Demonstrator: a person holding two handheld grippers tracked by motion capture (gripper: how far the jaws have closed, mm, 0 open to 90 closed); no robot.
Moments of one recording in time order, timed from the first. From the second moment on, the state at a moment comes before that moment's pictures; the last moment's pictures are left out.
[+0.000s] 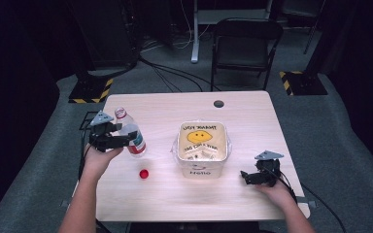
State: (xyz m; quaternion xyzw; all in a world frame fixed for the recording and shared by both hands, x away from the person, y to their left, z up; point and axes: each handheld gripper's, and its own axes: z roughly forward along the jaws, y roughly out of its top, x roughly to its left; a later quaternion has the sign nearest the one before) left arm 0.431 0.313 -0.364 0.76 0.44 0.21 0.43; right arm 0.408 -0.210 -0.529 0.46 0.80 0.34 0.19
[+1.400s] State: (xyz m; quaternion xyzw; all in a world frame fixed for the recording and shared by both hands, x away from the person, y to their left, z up) left arm 0.427 0.267 -0.293 0.79 0.37 0.19 0.45; right arm 0.408 -0.210 -0.529 0.46 0.80 0.34 0.19
